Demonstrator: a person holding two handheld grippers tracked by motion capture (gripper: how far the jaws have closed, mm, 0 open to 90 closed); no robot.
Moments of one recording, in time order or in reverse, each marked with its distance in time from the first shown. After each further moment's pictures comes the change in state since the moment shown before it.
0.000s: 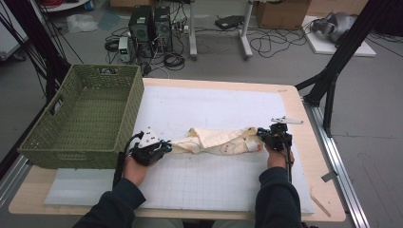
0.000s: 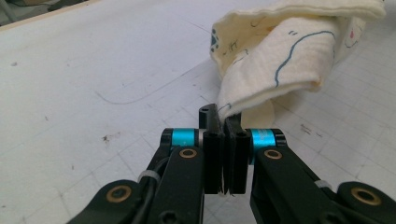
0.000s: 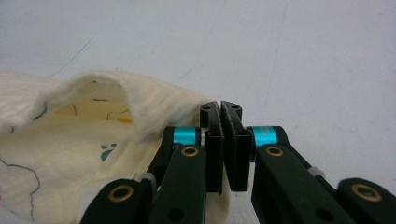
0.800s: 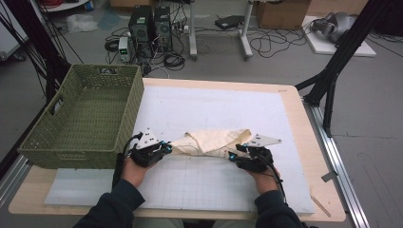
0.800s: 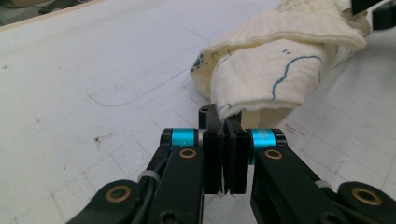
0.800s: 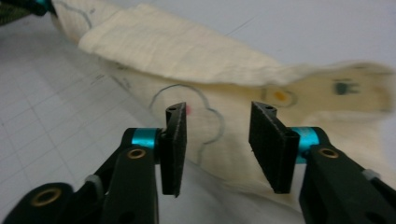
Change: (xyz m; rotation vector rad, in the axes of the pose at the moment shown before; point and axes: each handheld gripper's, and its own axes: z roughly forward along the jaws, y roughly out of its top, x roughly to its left) left arm -0.002 0.000 -0.005 -0.018 -0.024 -0.013; right arm 0.079 -0.035 -0.013 -0.004 0.329 -0.296
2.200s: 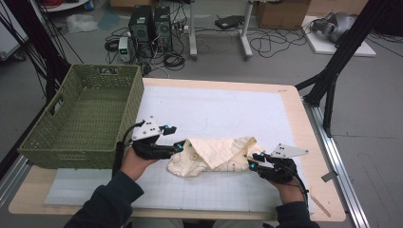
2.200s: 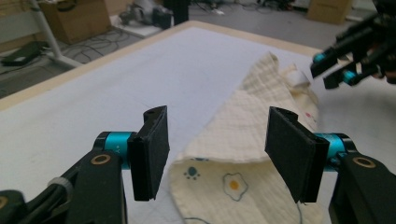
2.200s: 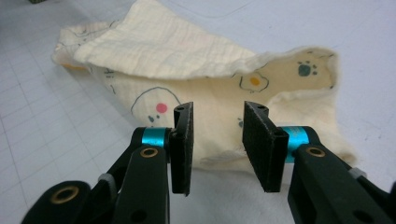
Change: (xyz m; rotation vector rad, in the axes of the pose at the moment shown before) left arm -0.021 0.060 -0.013 -0.102 -0.170 0.082; right arm -0.020 -0.030 -0.063 -0.038 0.031 -0.017
